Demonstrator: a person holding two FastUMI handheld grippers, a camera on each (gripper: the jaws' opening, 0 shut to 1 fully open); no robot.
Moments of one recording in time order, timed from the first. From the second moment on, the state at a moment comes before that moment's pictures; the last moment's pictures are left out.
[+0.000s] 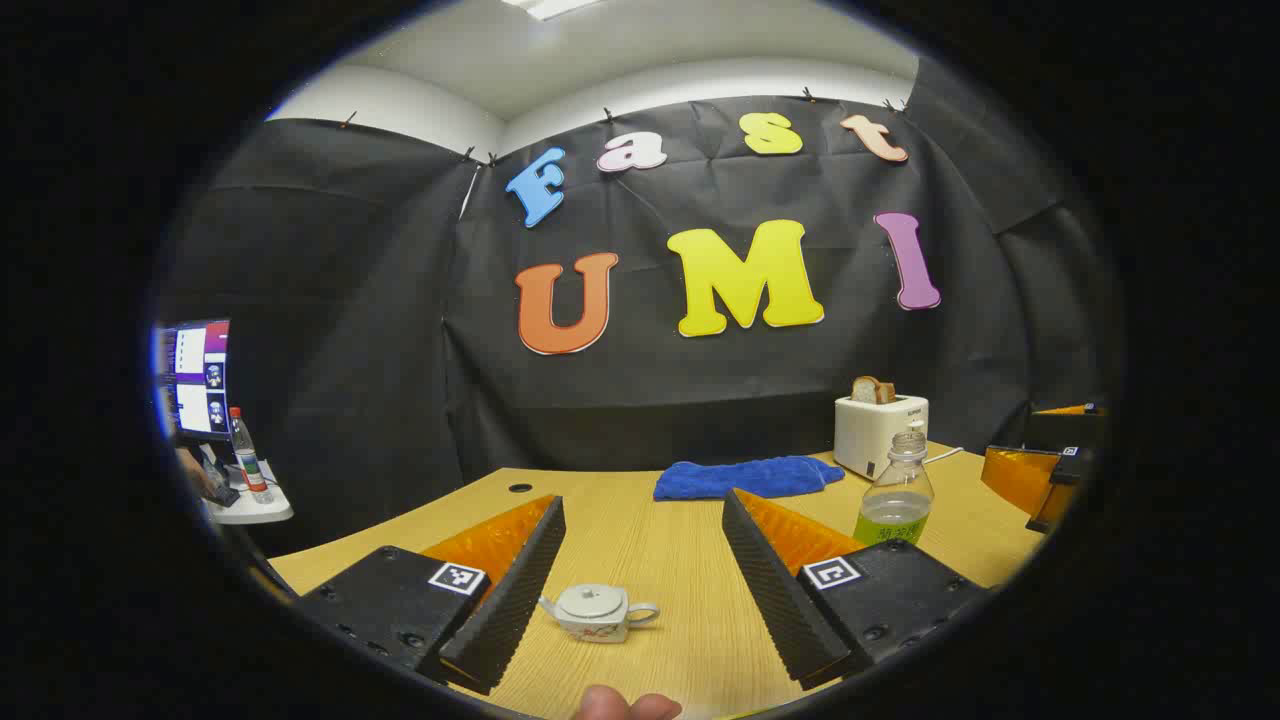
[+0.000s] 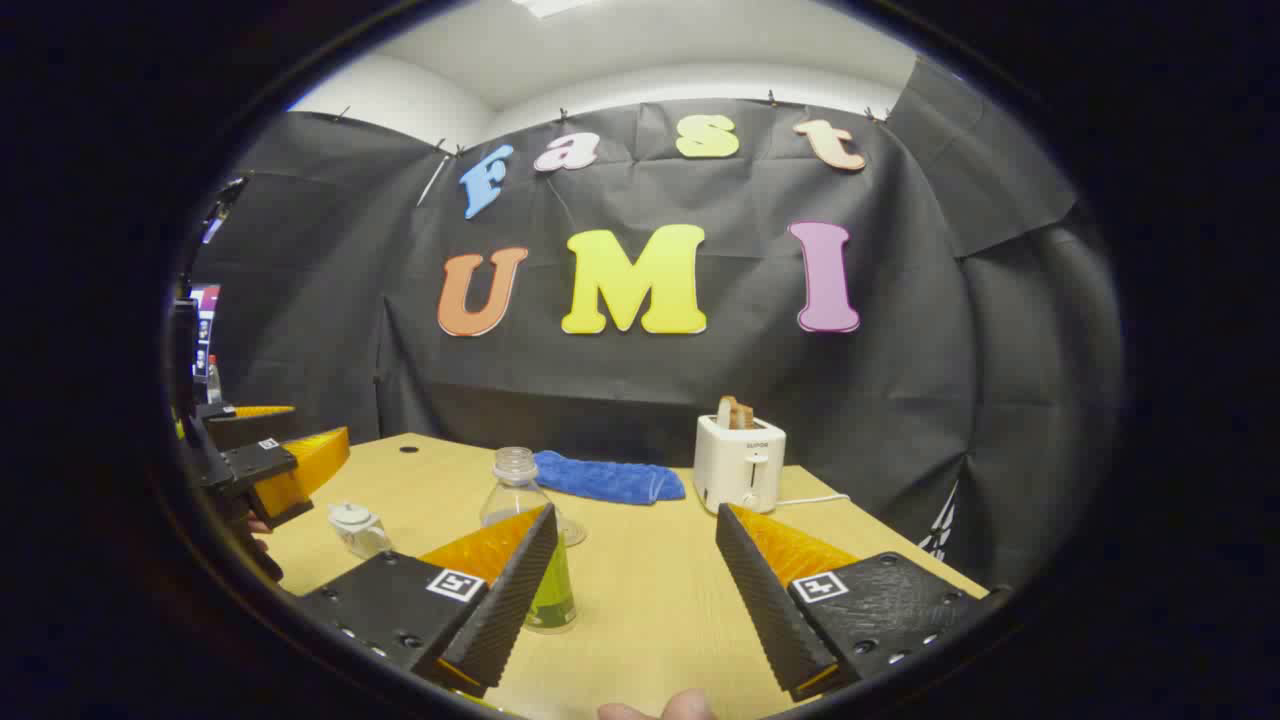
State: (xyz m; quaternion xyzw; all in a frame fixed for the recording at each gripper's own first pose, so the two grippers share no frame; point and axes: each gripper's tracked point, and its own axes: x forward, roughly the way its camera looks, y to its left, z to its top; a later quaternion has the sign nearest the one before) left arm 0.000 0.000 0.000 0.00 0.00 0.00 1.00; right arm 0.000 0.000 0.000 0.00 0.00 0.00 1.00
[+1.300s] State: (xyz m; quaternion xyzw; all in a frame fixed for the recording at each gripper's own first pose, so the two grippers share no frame) left arm 0.005 0.037 -0.046 -0.01 0.04 0.06 1.00; right arm 0.019 0.004 -0.033 0.01 0.02 0.08 1.00
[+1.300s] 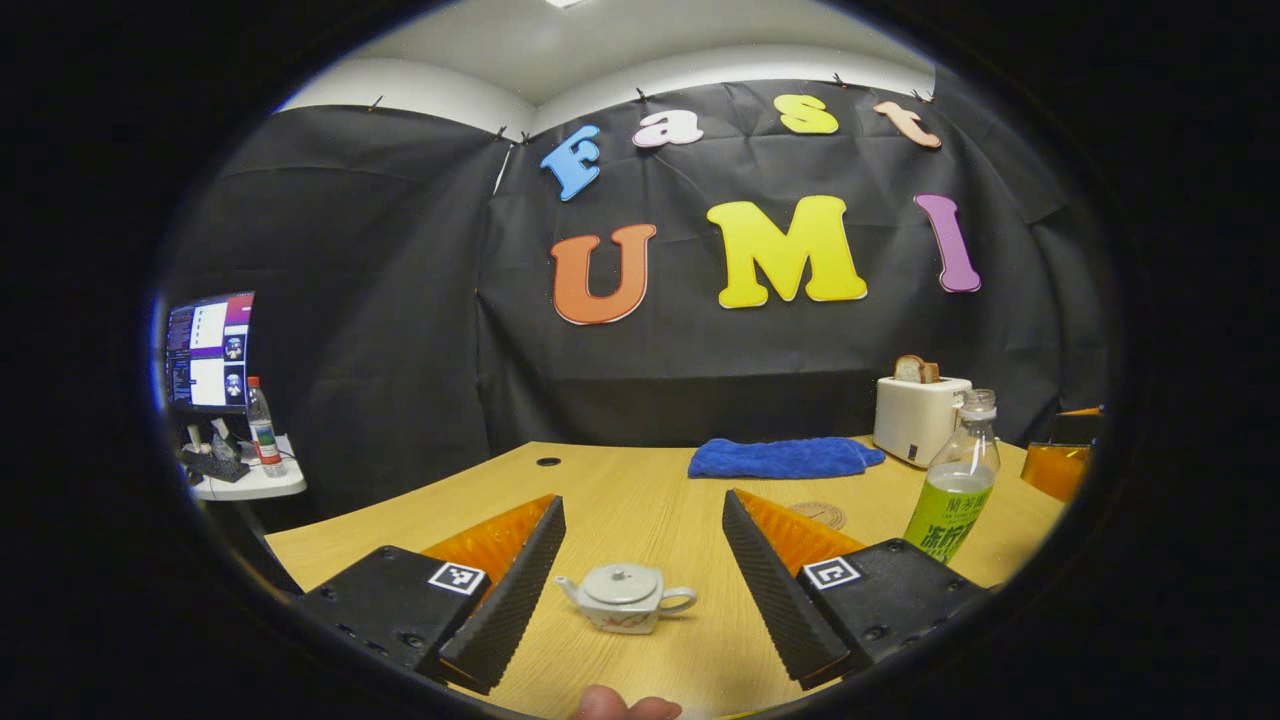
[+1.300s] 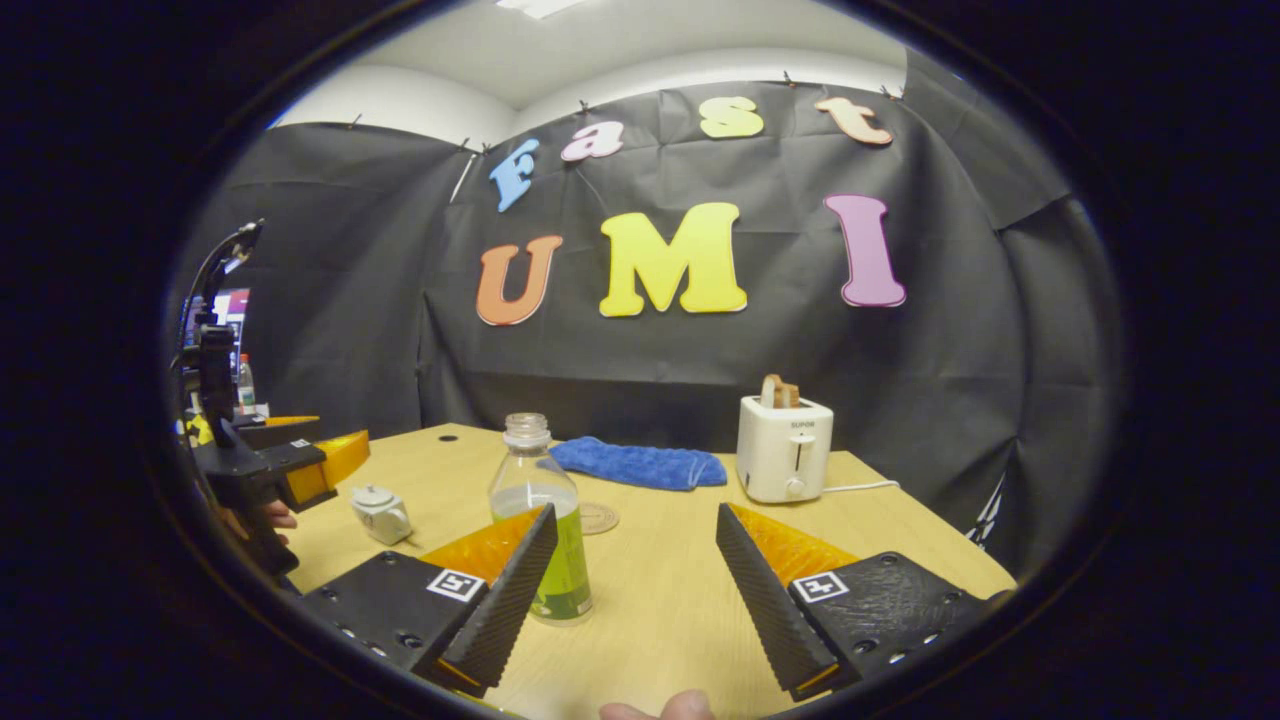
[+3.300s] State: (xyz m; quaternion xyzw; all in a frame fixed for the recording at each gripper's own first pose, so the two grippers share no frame) left arm 0.039 0.041 -0.080 -0.03 0.11 0.00 0.99; right arm 0.027 0.052 -0.068 -0.04 0.06 0.15 0.99
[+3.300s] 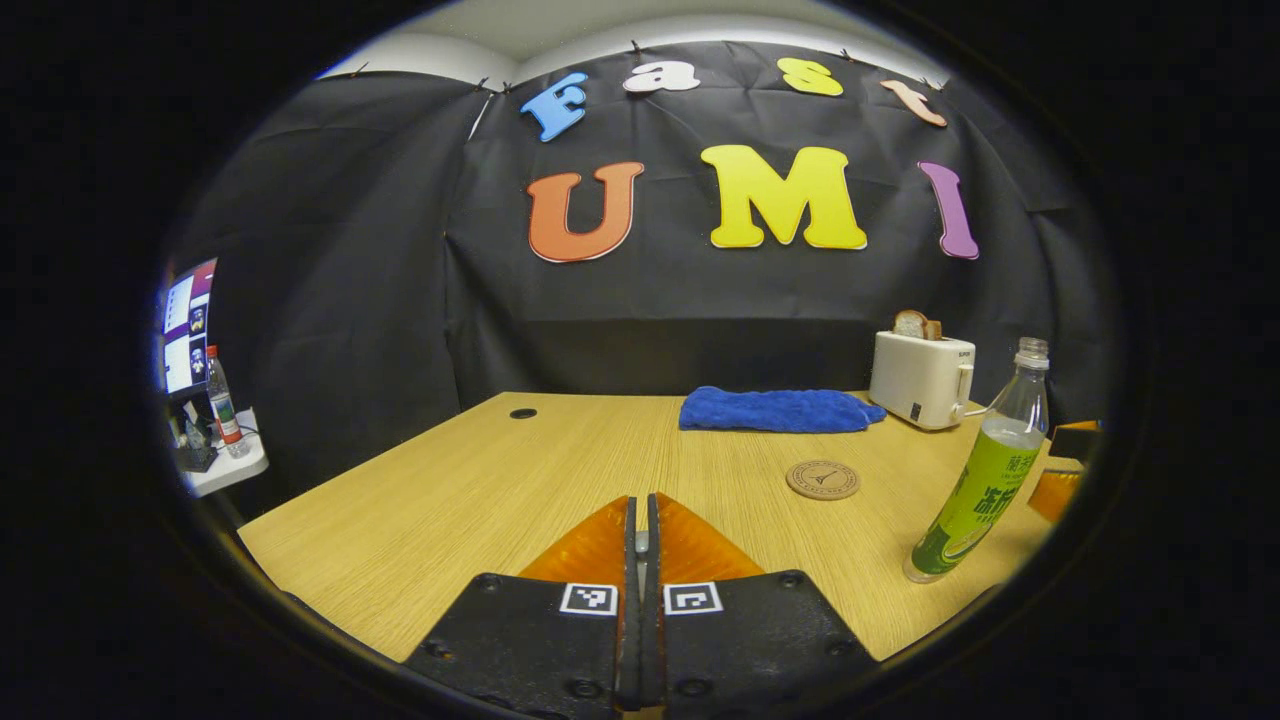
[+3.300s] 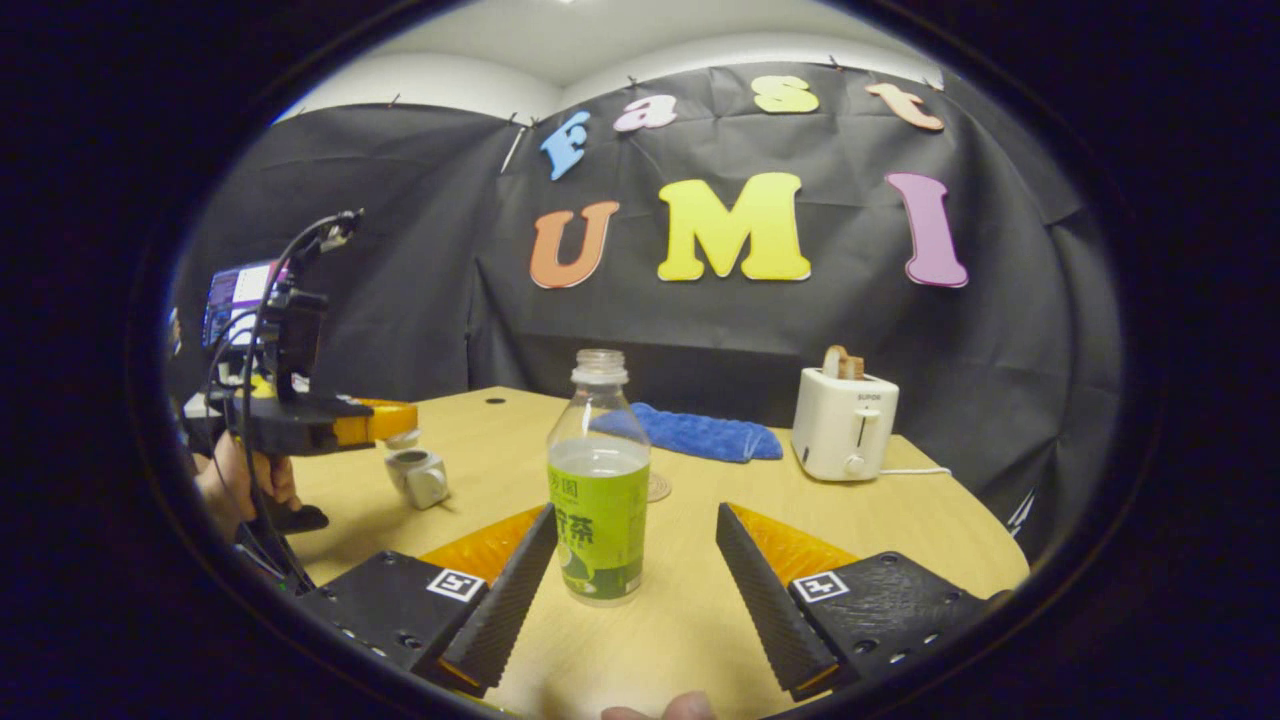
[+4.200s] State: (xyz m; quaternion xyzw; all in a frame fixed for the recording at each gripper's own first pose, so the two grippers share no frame) left arm 0.017 0.087 -0.067 -0.07 0.07 0.00 1.00; right arm 0.081 0.105 -0.050 -0.15 0.08 0.15 0.97
